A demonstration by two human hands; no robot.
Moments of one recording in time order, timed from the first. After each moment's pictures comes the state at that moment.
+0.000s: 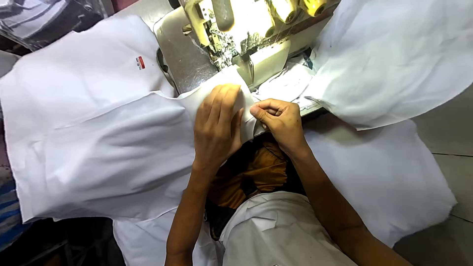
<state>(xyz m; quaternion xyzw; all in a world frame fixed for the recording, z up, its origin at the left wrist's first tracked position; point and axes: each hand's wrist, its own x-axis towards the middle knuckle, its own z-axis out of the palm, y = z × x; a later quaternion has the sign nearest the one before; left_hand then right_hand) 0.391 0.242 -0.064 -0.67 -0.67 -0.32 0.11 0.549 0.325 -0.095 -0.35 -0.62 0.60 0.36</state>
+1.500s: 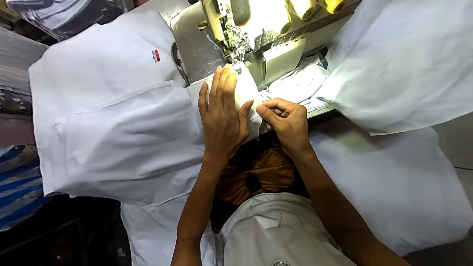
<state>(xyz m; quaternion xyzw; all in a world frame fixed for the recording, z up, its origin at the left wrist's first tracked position) 0.397 0.242 -0.066 -0.60 -0.75 -0.25 0.11 0.545 0.317 -0.096 -0.32 -0.61 0.62 0.37</state>
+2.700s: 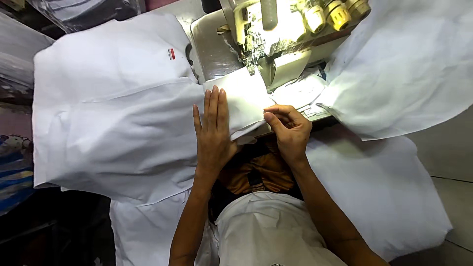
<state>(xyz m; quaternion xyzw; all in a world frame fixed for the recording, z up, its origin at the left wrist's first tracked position) 0.377 0.188 -0.089 -0.59 -0.76 -0.24 0.12 0.540 0.298 -0.099 -0.29 -0.65 0.53 0.47</state>
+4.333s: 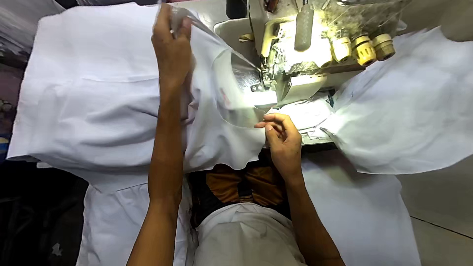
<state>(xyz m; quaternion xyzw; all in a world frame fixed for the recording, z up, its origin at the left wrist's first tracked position) 0.203 0.291 -0.028 -0.37 -0.77 -0.52 0.02 0.528 0.305 -0.096 -0.31 -0.71 0.53 0.35</state>
